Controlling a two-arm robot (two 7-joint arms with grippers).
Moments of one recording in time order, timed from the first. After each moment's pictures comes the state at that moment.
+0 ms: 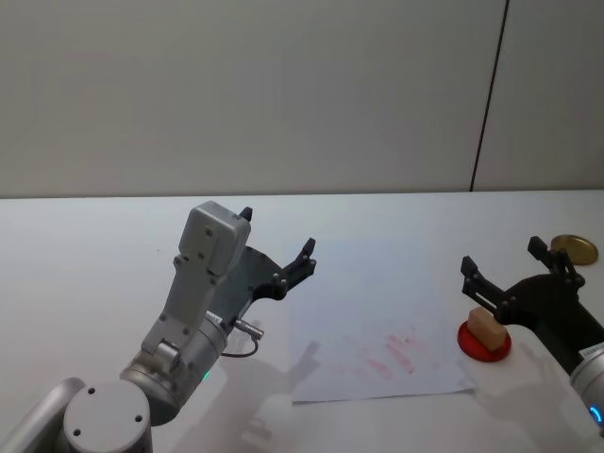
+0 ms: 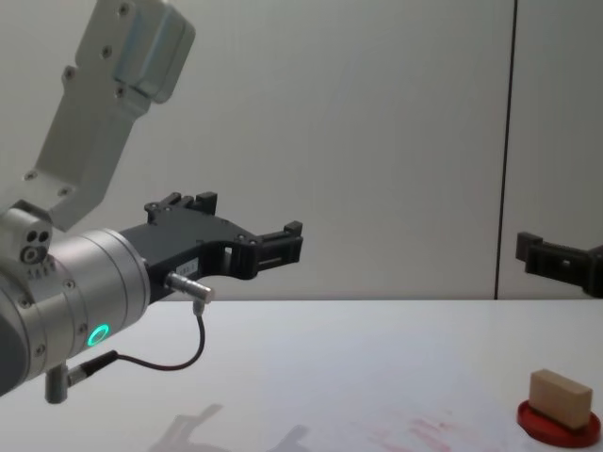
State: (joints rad) left arm -0.24 0.38 0.45 -1.63 -0.20 0.01 -0.01; right arm -0.01 0.34 -0.23 -1.77 0.29 0.03 0.07
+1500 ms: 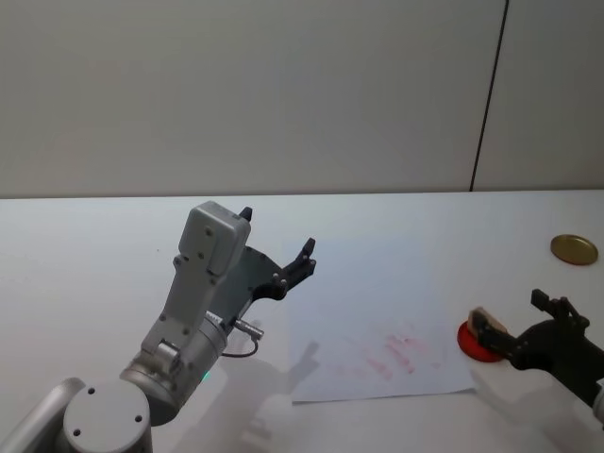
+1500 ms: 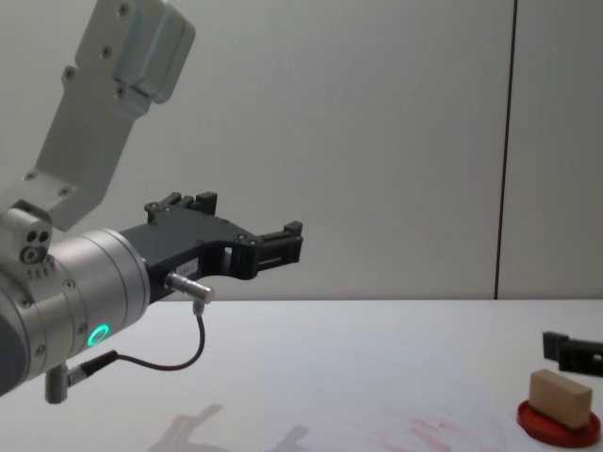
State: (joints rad) left arm -0.24 0.38 0.45 -1.63 -0.20 0.01 -0.01; right arm -0.02 0.41 -0.18 -1.72 0.35 0.20 0.19
